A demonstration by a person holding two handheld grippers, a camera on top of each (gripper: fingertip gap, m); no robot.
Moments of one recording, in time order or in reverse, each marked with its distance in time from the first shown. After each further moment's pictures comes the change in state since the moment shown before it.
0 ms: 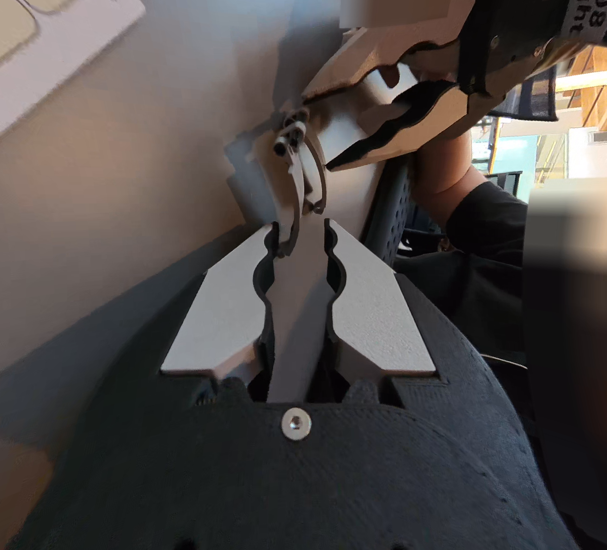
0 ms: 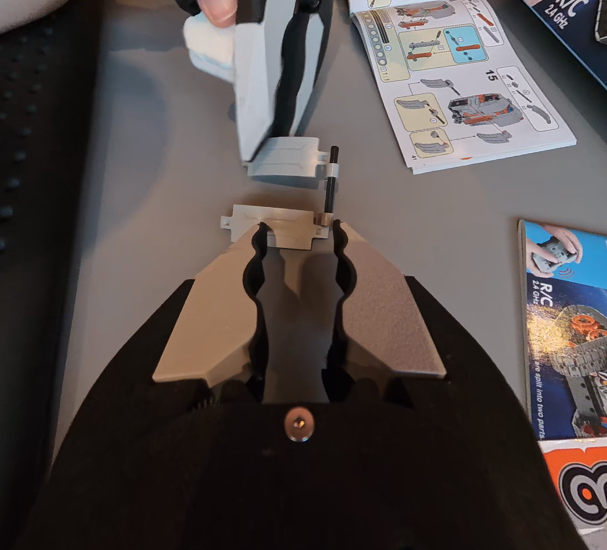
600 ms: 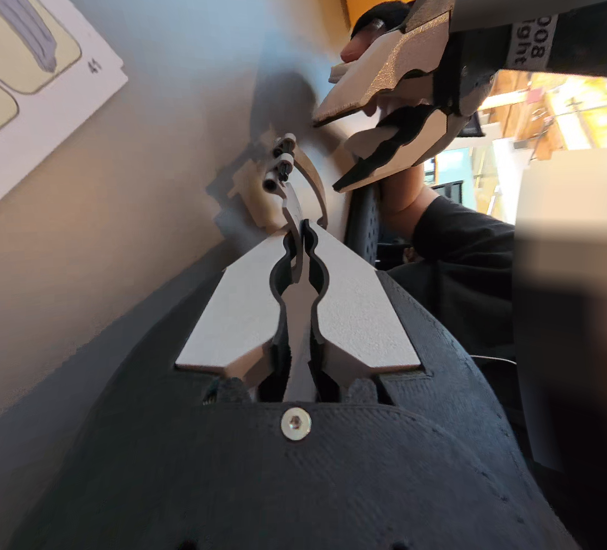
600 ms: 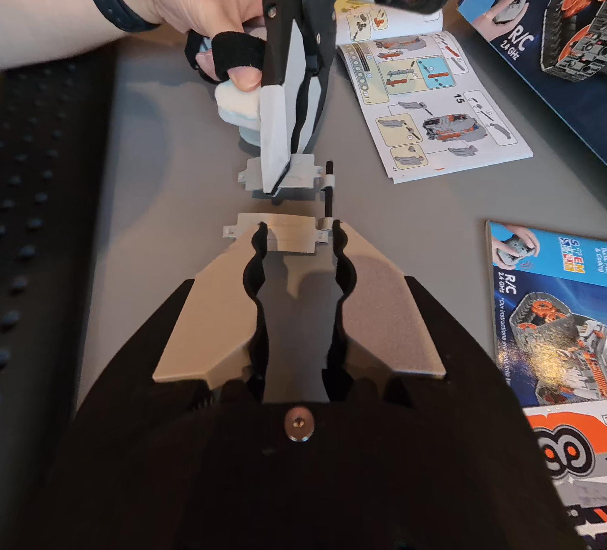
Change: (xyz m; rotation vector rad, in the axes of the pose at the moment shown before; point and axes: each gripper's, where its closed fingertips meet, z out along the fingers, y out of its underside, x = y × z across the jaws) left arm 0.006 -0.014 0.013 0.062 0.176 0.012; right arm 0.003 -0.011 -0.018 0.053 0.030 0.005
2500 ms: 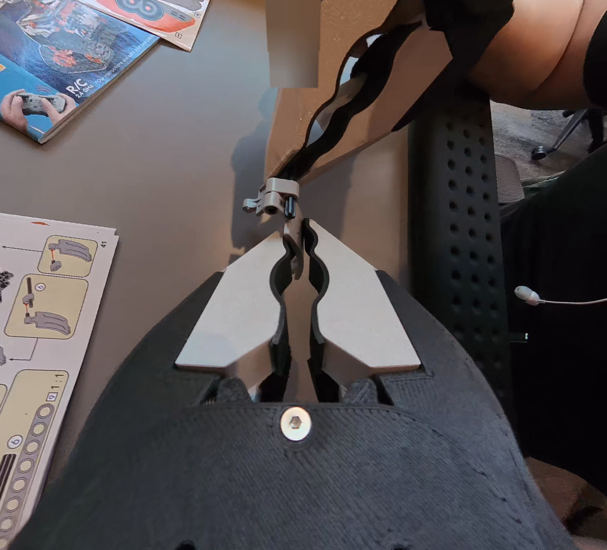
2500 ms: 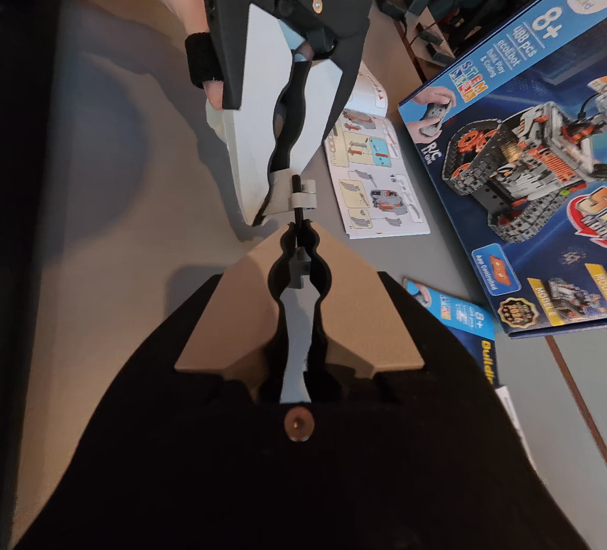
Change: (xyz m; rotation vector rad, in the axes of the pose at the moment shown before) left arm 0.044 0.002 -0.004 -0.106 -0.405 0.772; right arm -0.012 -0.043 -0.004 -0.001 0.257 -0.344
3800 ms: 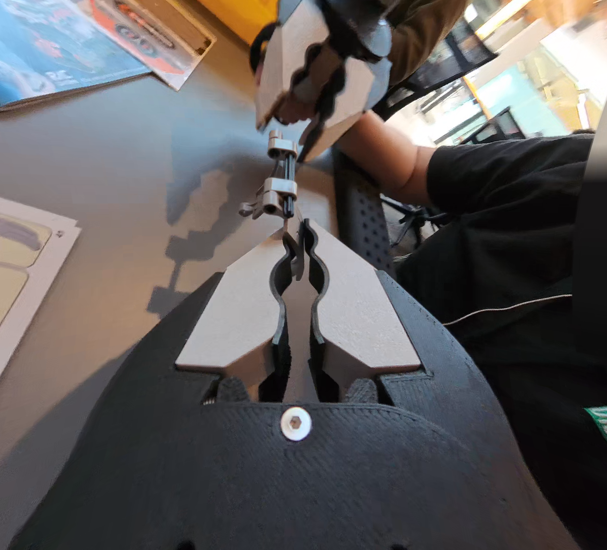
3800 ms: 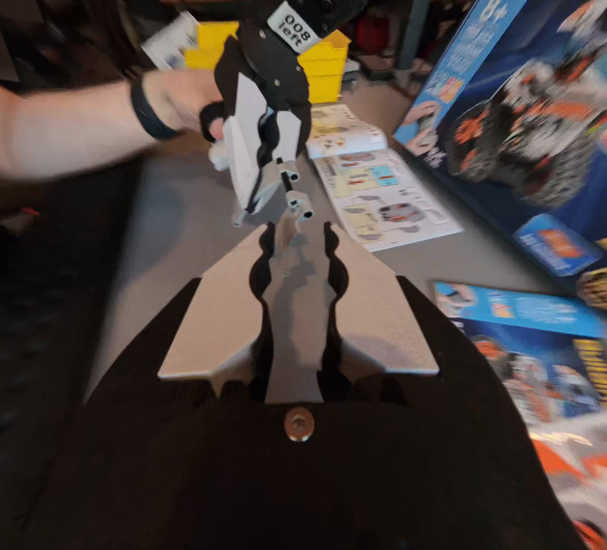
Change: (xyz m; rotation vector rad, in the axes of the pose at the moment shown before) left arm -0.005 -0.017 -0.027 0.251 0.297 -0.287; right arm 0.031 -0.003 -0.020 0.281 -0.132 0.373
